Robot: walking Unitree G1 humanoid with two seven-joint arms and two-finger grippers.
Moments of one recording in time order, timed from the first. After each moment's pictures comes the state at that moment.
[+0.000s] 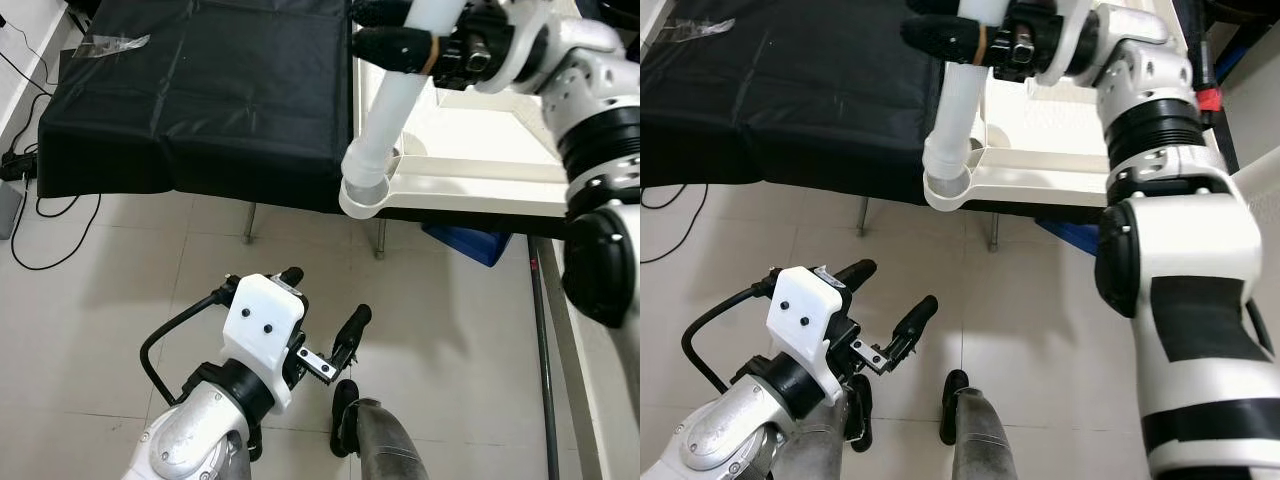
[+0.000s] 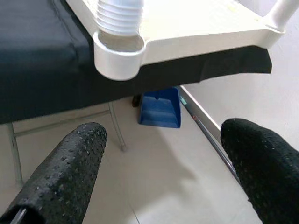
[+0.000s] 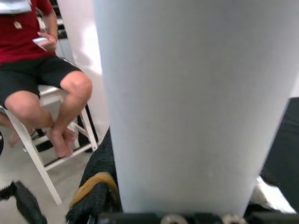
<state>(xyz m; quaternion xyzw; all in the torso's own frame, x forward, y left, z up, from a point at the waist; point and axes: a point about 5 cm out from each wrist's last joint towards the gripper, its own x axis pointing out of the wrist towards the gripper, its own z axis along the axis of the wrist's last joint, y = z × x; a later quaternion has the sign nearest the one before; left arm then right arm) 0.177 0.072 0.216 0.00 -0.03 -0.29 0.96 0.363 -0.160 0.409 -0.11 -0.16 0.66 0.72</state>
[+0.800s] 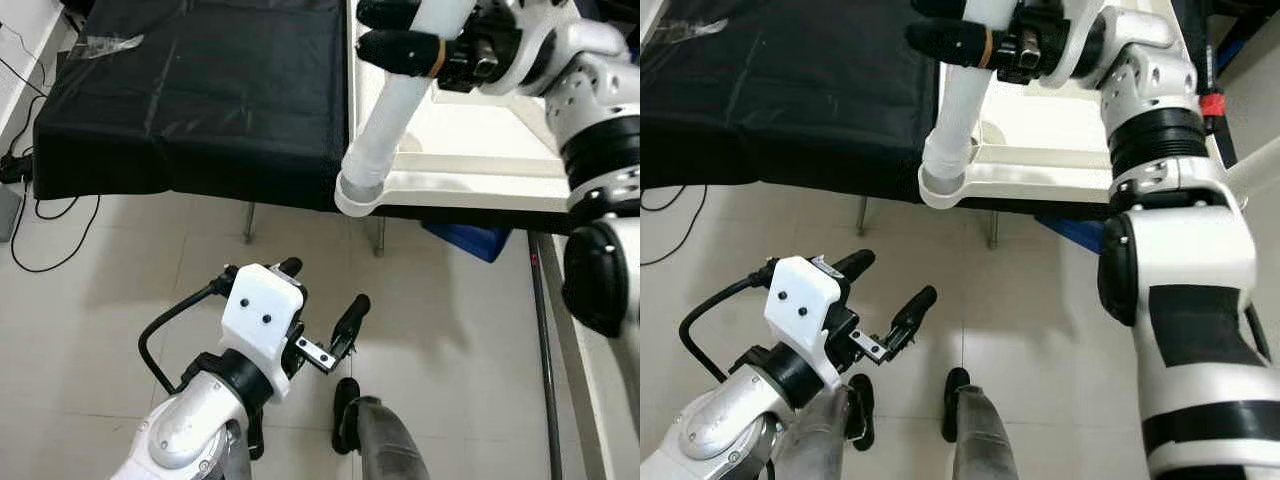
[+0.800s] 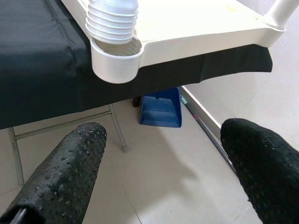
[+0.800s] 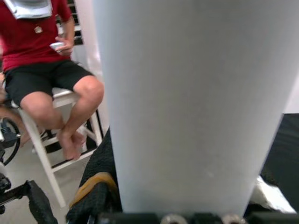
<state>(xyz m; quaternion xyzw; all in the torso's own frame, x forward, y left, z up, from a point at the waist) 0.179 0.072 0.217 0.01 -0.03 -0.29 0.96 0.358 -0.147 0.405 -0.12 -0.18 0.69 0.69</state>
